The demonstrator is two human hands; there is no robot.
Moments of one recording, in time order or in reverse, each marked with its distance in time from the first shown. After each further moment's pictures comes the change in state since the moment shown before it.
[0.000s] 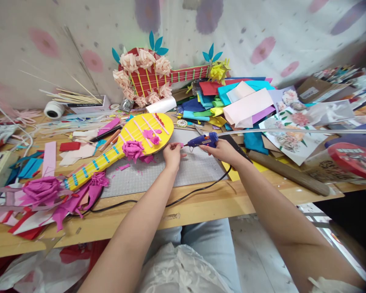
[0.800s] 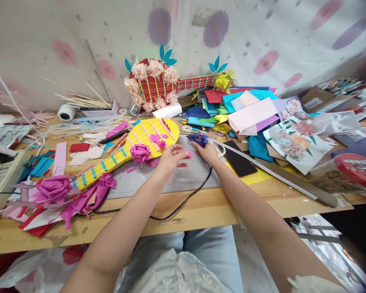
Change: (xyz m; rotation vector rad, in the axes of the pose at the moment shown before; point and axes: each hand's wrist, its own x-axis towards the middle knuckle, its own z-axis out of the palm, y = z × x) left_hand -0.043 0.071 -0.036 0.057 -0.378 -0.134; right_hand 0.049 -0.009 0.061 0.042 0.209 0.109
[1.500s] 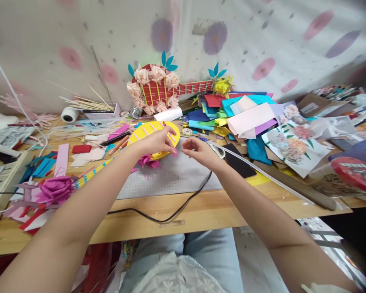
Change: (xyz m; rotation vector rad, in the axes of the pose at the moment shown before) left_hand 0.042 0.077 -0.042 0.619 -0.323 0.031; right_hand -0.041 -0.058 -0.029 0.557 -0.349 -0.406
